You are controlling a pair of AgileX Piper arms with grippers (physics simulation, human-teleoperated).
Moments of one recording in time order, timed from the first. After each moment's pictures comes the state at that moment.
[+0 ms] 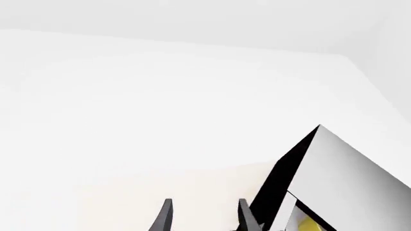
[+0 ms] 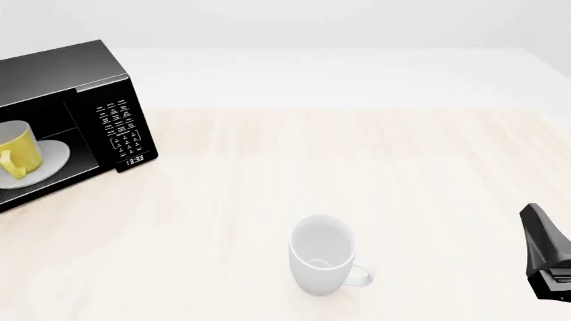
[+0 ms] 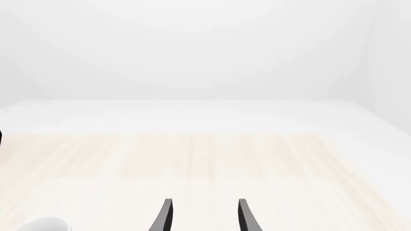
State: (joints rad) left arm 1.20 0.91 -0.85 0.38 -0.29; right arm 0.00 0.01 0.00 0.00 0.00
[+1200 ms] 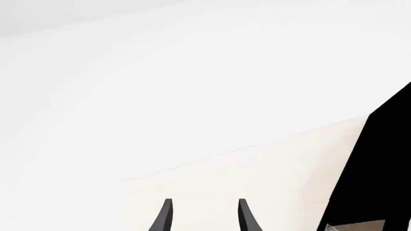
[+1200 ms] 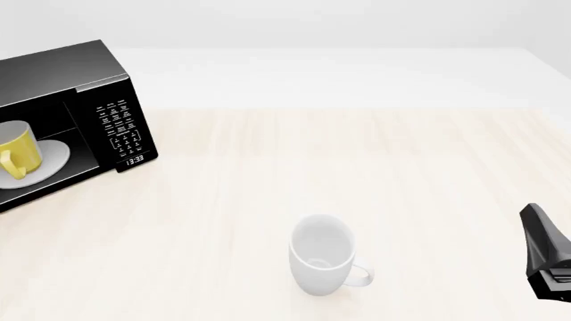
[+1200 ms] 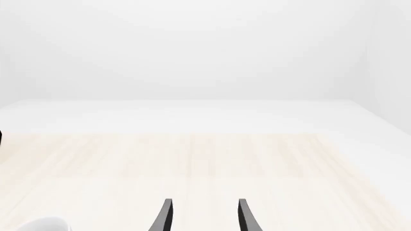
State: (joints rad) left arm 1.31 1.21 -0.61 0.02 0.03; right arm 0.00 0.01 0.00 0.00 0.00
